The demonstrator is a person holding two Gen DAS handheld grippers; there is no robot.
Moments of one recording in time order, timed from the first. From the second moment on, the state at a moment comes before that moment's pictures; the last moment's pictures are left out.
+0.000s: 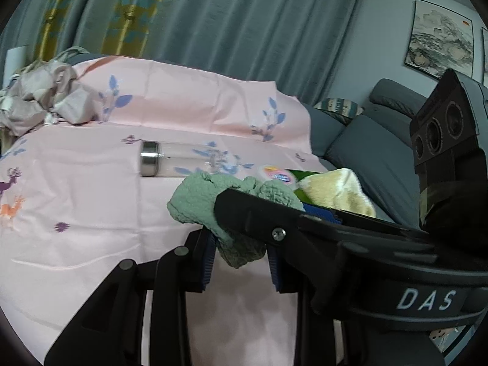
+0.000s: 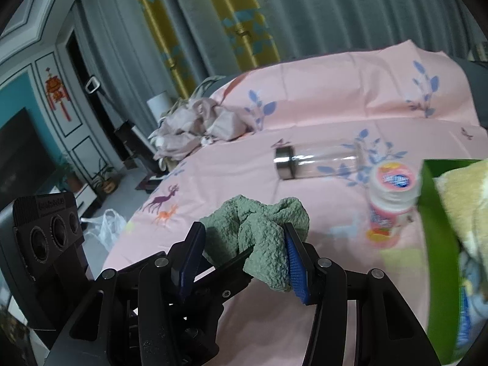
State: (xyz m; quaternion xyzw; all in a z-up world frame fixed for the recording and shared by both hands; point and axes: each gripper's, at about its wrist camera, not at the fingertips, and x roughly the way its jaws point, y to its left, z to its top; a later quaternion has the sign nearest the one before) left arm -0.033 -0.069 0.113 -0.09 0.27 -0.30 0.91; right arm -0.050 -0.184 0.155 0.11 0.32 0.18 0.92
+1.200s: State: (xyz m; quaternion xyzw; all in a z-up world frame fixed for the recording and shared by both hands) left arm -0.035 -0.290 0.096 -0.01 0.40 -0.45 0.80; right arm -0.085 -0.399 0.134 0.23 0.39 -0.07 0.89
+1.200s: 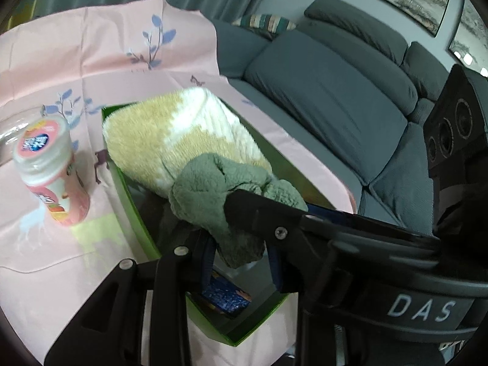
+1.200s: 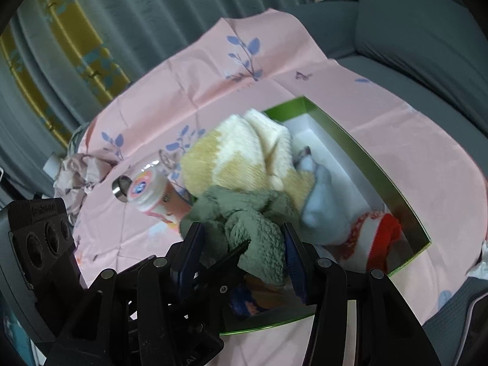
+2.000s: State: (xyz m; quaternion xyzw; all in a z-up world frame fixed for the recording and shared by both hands) left arm -0.028 -0.323 0.076 0.05 0.46 -0.42 0.78; right arm -0.077 -0.423 0.104 0.26 0.43 -0.10 0.86
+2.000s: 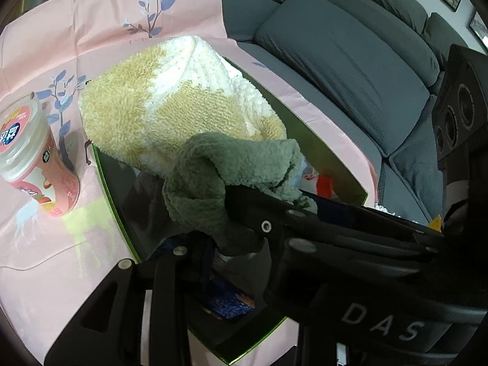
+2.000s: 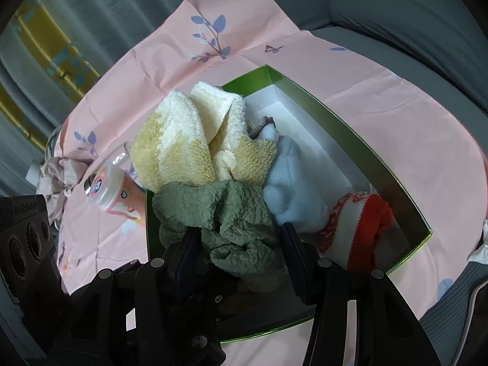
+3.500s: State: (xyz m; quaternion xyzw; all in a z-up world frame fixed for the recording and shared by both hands) left arm -0.046 -0.294 0.117 0.07 0.41 -0.39 0.82; right arm -0.105 -0.433 0.135 0.27 0.37 -0.16 0.88
